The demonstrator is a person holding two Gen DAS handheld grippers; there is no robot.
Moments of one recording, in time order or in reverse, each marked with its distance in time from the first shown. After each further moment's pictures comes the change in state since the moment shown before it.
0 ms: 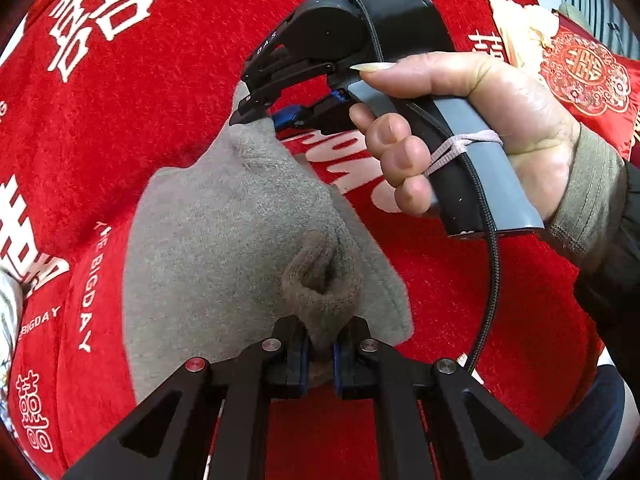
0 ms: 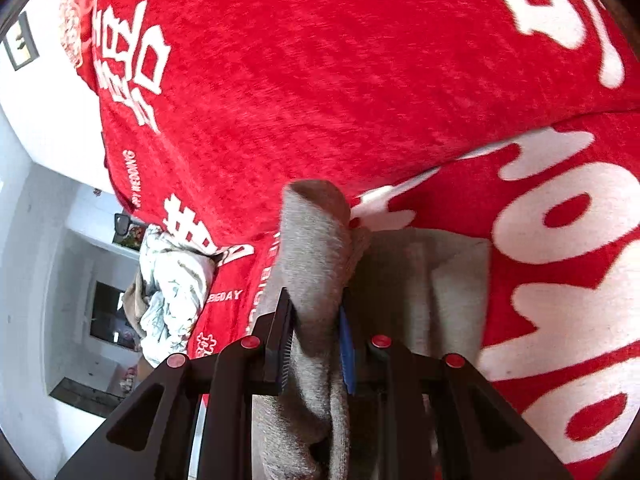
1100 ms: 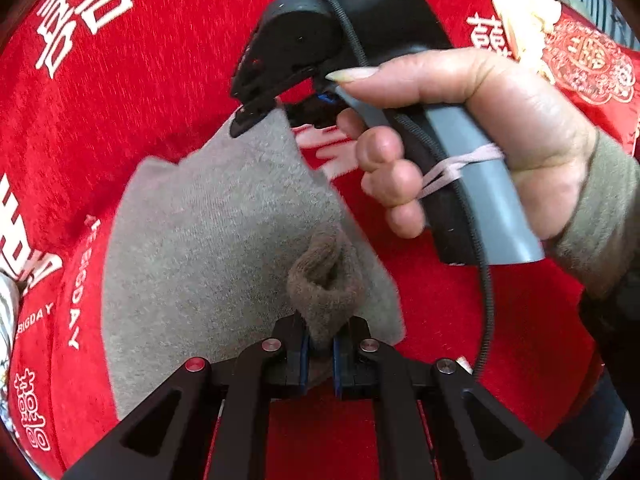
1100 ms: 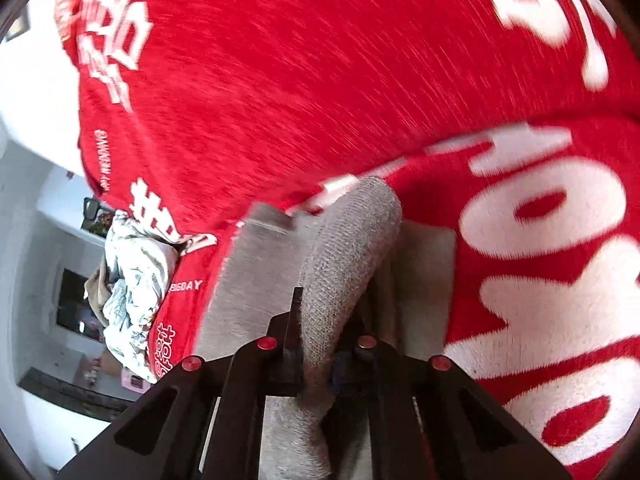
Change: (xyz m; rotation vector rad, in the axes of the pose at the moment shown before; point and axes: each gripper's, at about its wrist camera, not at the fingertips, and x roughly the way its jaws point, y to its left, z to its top) left arm 0.006 -0.008 0.005 0.009 0.020 0.002; right arm 0.008 0.006 -0.010 -0.087 -0.005 -0.117
